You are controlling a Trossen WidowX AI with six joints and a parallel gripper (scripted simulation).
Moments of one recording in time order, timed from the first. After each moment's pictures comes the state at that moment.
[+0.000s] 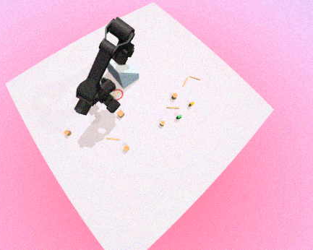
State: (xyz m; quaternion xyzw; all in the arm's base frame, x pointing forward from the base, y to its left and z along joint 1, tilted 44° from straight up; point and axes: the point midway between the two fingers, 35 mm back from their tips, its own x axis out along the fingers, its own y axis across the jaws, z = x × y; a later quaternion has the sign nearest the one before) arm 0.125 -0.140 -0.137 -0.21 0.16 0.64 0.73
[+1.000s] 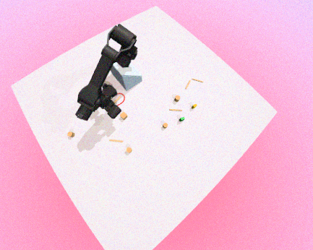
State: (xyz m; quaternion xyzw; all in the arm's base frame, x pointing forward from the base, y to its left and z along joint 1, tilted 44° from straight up) arm 0.130 -0.157 -0.151 -0.22 0.18 0.63 0.72
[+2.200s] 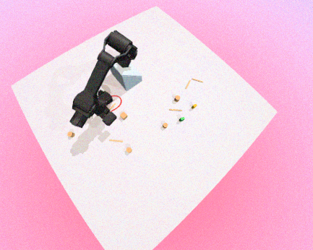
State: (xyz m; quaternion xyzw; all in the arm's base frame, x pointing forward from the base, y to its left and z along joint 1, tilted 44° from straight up) arm 0.140 -0.192 -0.179 -0.25 0.20 0.63 0.71
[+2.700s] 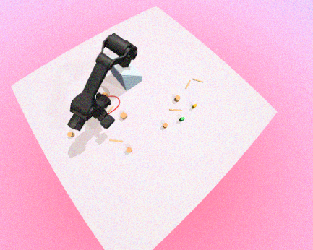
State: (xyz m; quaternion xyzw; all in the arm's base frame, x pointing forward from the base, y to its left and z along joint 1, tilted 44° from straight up) arm 0.144 -0.206 -0.191 -0.26 0.21 0.62 0.71
